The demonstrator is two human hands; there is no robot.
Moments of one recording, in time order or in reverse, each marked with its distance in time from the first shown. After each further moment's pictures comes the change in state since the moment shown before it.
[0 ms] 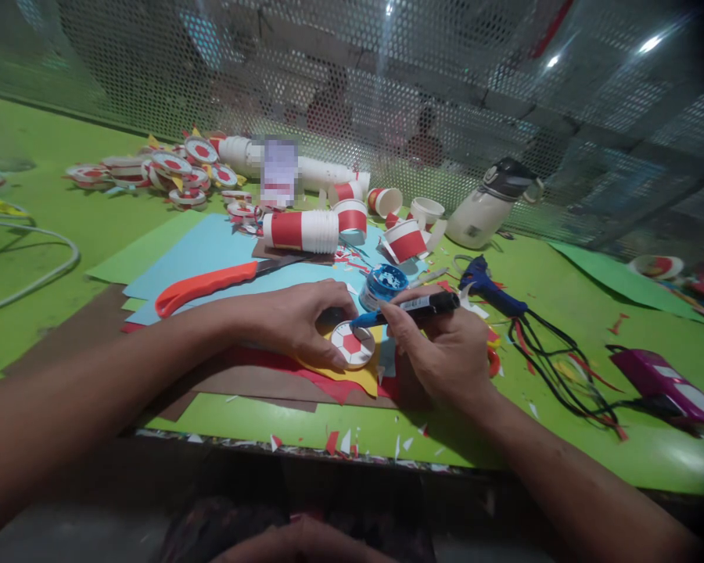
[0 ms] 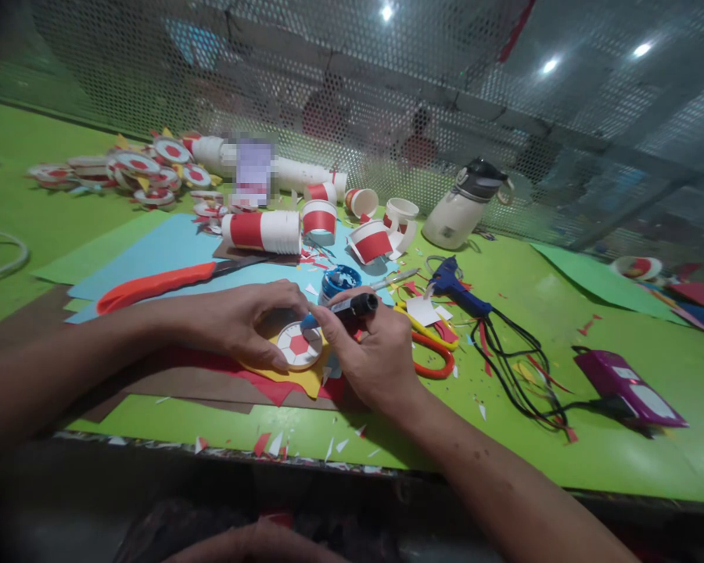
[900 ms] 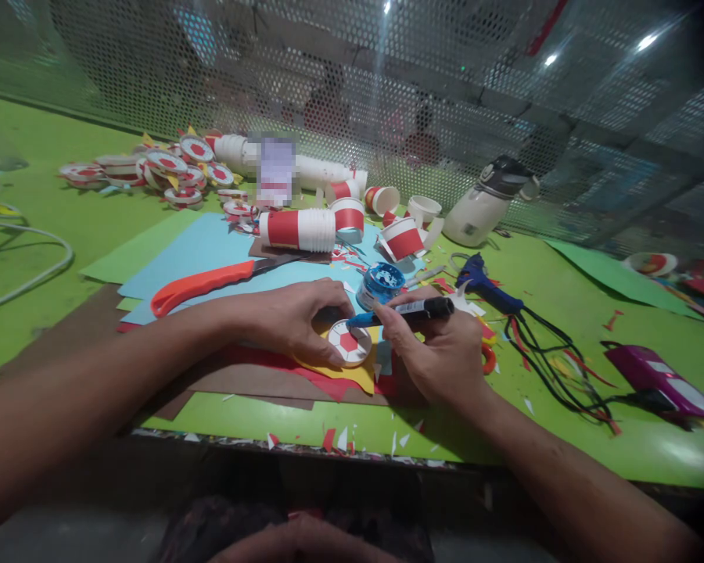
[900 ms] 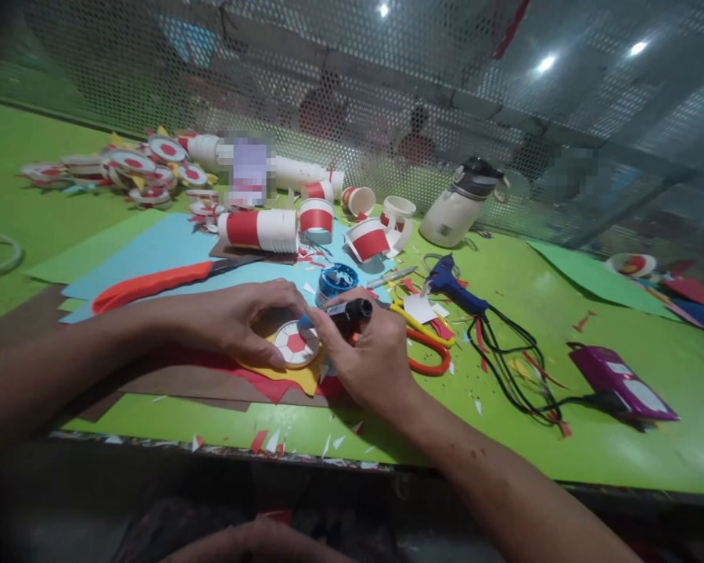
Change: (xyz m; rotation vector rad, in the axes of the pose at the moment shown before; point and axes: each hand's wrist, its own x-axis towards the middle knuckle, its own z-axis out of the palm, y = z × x) left_hand 0.000 0.003 0.000 0.006 0.009 0.012; right_hand -0.003 -0.001 0.001 -0.008 -0.017 0.019
